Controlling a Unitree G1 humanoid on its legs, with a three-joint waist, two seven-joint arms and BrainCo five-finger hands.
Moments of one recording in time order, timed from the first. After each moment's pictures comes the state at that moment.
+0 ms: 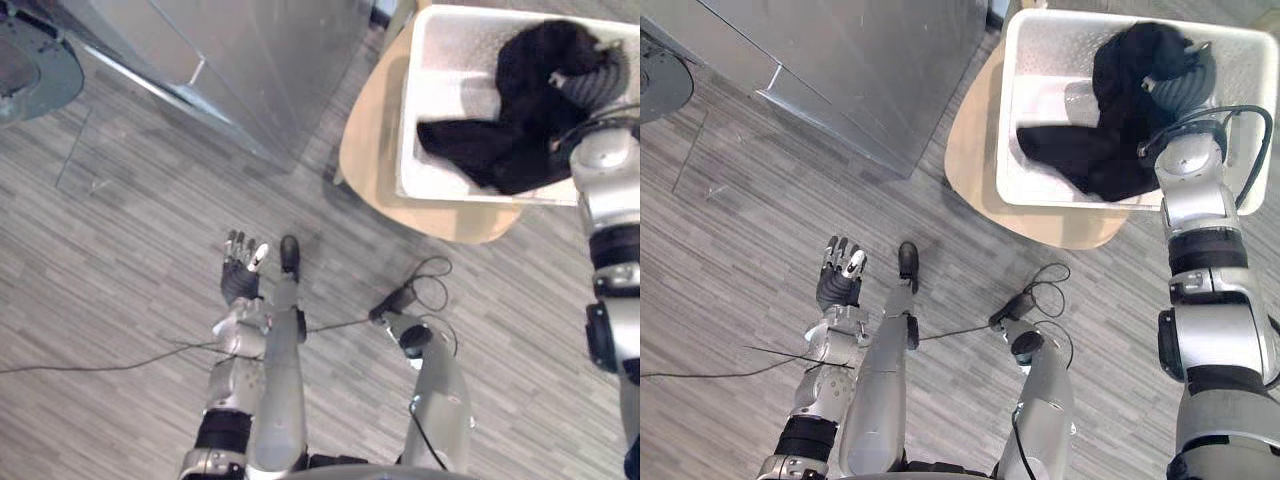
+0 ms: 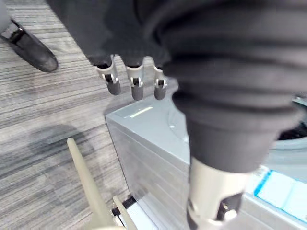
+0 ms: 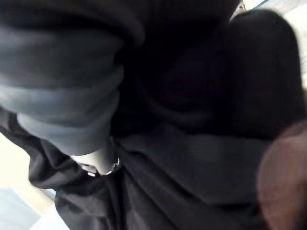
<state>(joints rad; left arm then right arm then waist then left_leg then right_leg) -0.08 0.02 0.00 0.15 -0.64 -0.22 0.14 -0.97 -0.73 0.01 0.59 -0.05 0.05 -0.31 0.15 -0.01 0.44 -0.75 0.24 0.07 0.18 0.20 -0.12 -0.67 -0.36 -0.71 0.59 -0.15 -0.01</state>
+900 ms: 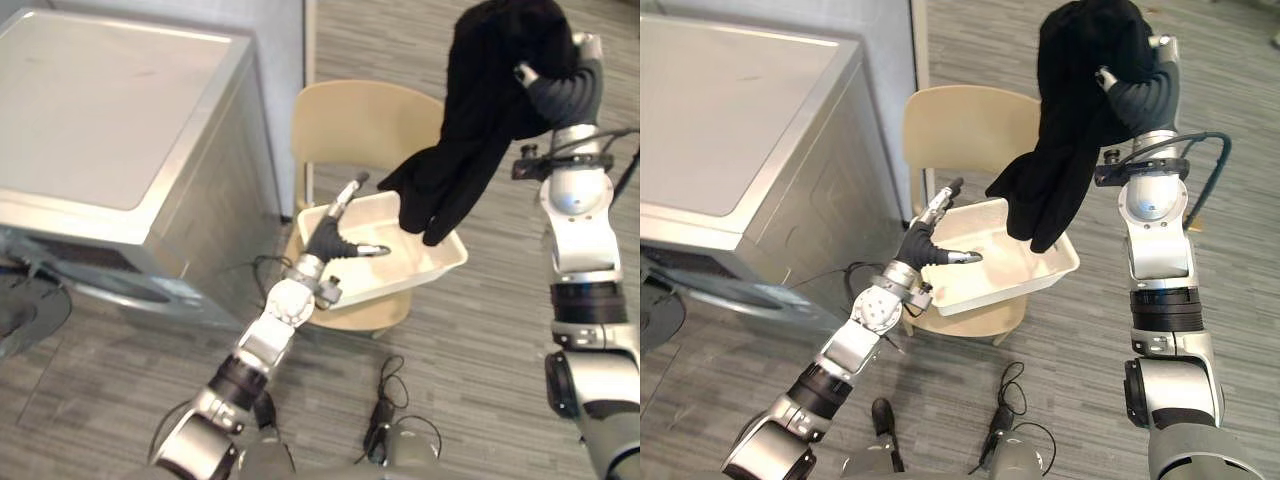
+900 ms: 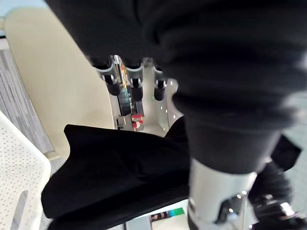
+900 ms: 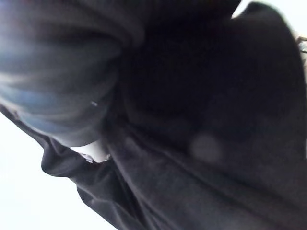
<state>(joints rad) -0.47 0.15 -0.43 0.21 0.07 -0.17 0.11 -0.75 -0.54 -0.05 0.09 0.00 -0.06 -0.18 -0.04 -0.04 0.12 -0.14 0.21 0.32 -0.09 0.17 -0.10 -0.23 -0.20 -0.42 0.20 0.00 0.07</state>
